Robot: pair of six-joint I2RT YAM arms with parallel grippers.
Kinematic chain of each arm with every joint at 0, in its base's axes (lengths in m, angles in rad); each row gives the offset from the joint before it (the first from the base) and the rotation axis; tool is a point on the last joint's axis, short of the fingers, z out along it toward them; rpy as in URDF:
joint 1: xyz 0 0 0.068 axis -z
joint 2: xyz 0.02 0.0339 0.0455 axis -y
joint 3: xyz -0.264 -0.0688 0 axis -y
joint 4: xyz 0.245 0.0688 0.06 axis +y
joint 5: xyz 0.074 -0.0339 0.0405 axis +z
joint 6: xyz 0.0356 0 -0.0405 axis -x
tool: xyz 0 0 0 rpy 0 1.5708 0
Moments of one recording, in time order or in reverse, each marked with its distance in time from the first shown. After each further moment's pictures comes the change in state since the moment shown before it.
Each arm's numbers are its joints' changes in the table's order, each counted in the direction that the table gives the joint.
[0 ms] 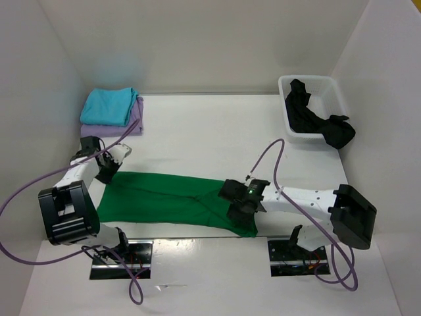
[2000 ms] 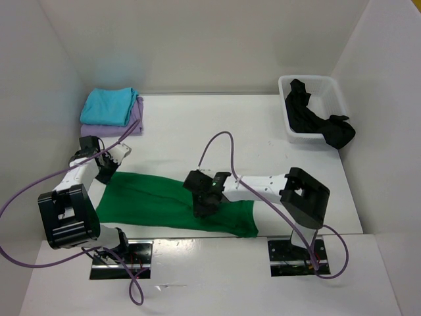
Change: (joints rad) left arm 0.000 0.026 0.001 0.012 0.017 -0.023; right arm -0.046 -0.402 0.342 -0.246 0.158 0.414
